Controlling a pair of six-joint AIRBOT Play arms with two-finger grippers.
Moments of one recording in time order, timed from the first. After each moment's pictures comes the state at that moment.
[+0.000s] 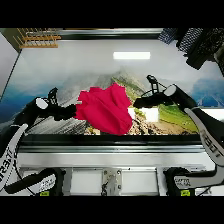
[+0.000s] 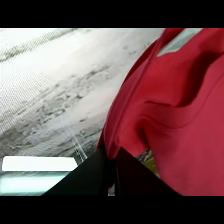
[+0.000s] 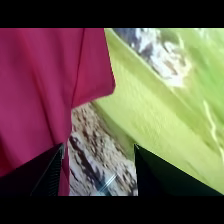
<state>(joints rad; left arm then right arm) 0.03 -1.30 0.80 1.08 -0.89 -1.57 0.14 -1.58 1.12 -0.89 0.87 1.14</state>
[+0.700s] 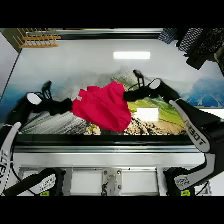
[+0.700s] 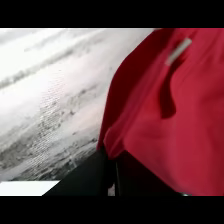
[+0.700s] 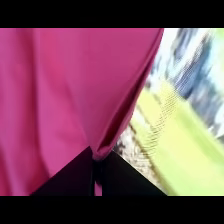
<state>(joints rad) 0.08 -1.23 0.95 1.08 -0.96 -1.57 0.21 -1.67 1.36 -0.81 0.87 1.18</state>
